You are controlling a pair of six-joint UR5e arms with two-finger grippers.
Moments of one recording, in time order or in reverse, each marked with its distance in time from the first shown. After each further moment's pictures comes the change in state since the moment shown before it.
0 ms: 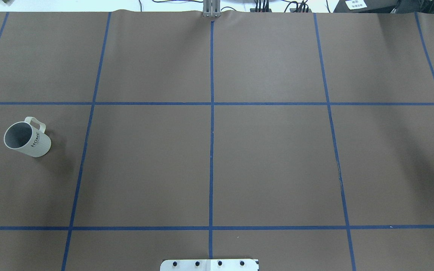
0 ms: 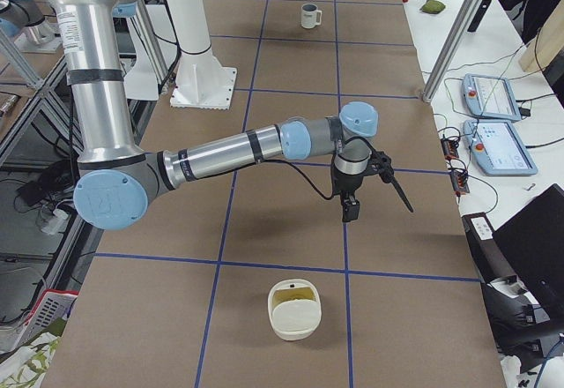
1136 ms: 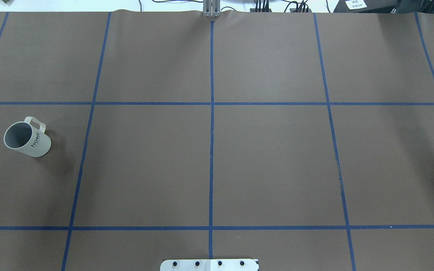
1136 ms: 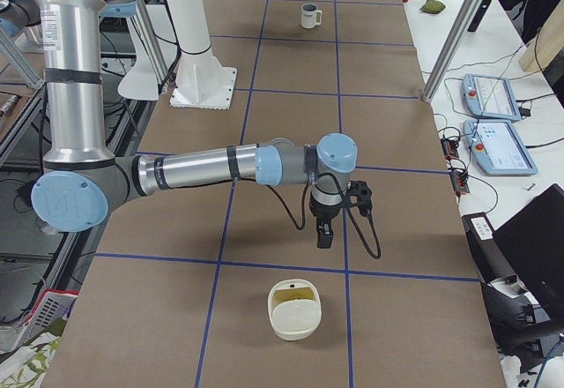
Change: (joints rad) left arm -0.002 0.008 -0.008 -0.012 -0.075 -0.007; right arm 0.097 -0.140 0.007 0.009 0.059 -0.046
